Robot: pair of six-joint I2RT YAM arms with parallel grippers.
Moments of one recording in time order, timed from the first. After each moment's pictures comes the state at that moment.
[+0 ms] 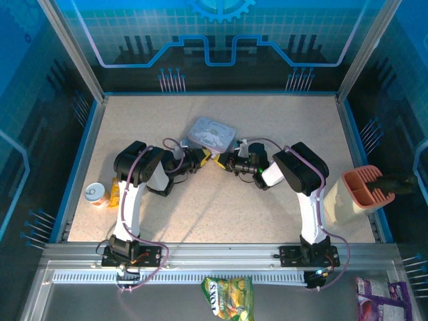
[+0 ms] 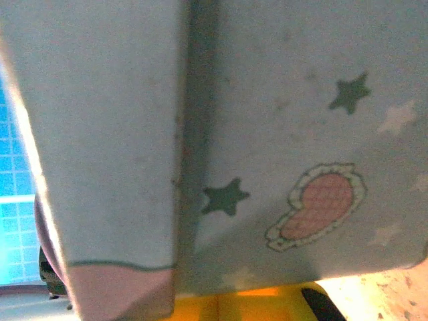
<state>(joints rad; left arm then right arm) -0.28 2.28 0.69 1.49 0.71 -1.45 0.47 2.13 0.81 1.04 -0.67 1.28</state>
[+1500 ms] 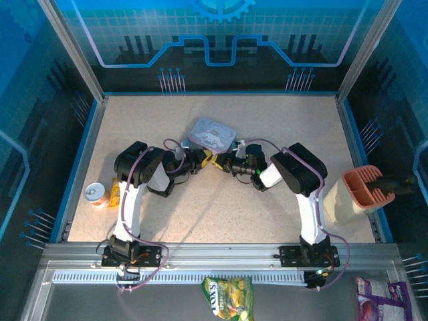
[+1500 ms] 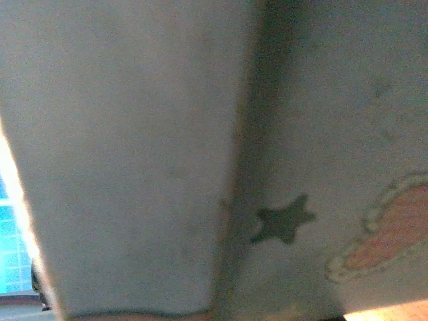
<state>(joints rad) -0.29 2.27 0.68 1.48 0.69 -1.48 0.50 2.13 0.81 1.04 -0.62 1.29</state>
